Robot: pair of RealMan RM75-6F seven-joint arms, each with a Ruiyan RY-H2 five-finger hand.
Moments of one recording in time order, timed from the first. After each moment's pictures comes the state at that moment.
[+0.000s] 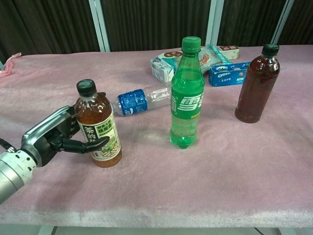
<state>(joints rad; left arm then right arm) -0.44 -1.79 -0.06 -1.30 1.50 1.19 -0.70 0.06 -1.05 -0.09 -1.54 -1.69 1.45 0.06</state>
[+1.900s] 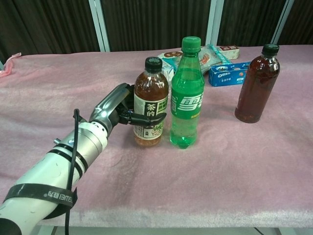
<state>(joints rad) -0.63 -2.06 -0.30 -1.24 1.27 1.10 -0.29 0.04 -1.03 -0.11 -1.51 -1.72 1.49 0.15</state>
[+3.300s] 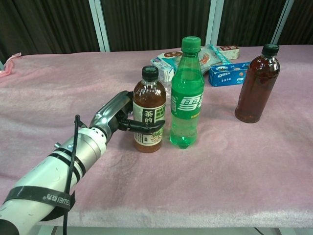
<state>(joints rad) -0.64 -2.05 -0.28 -1.18 1.29 1.06 -0.37 0.04 -1.03 -0.11 -1.51 -1.73 1.50 0.15</state>
